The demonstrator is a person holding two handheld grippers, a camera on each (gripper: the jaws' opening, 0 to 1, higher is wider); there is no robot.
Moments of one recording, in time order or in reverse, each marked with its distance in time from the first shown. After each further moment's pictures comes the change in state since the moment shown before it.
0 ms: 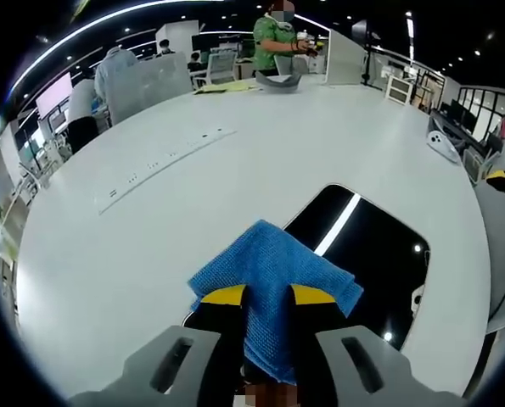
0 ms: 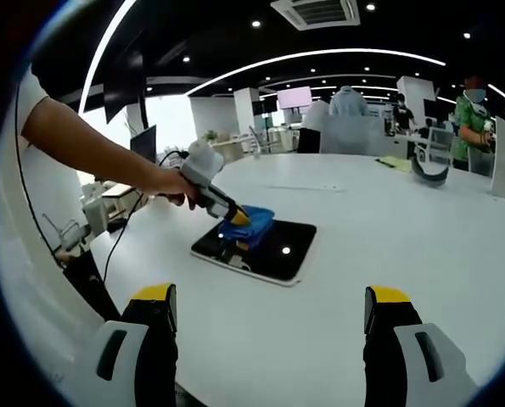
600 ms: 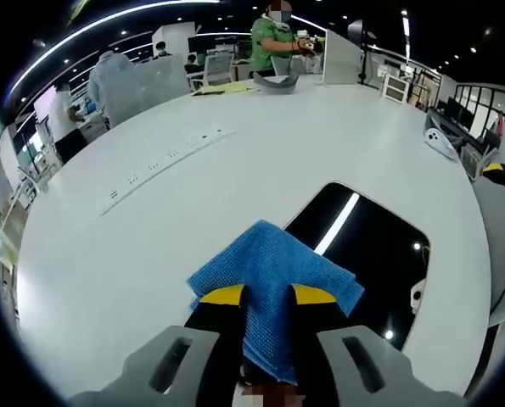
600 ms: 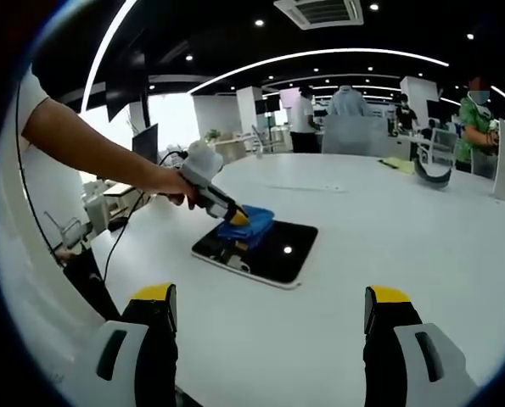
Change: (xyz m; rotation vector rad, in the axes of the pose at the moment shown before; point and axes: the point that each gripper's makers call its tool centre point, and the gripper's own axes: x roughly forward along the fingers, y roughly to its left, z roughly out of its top) left arm -0.003 0.005 -0.003 0.015 -0.004 -0.008; right arm 0.003 -0.001 0.004 -0.011 0.004 0.013
